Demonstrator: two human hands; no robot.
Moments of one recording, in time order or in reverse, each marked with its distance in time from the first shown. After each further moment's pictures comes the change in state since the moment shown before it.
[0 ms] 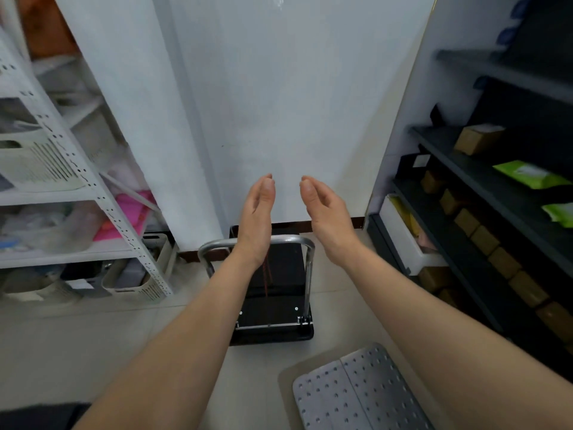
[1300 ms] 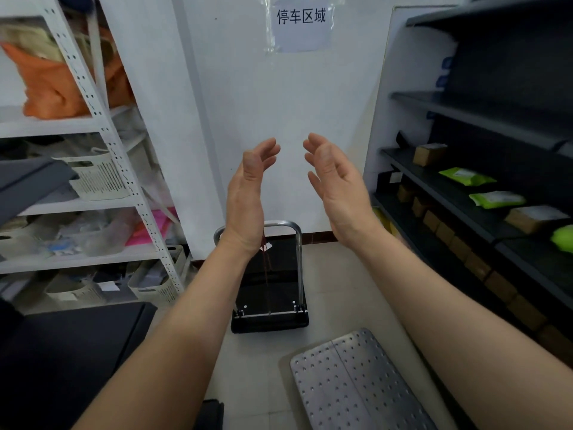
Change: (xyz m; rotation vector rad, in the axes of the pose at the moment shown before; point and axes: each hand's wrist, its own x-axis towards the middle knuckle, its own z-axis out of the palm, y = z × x) left_hand -0.256 0.157 -0.007 -0.221 -0.079 0.399; right_hand -0.268 -0.135 -0.050 0.146 -0.041 -0.353
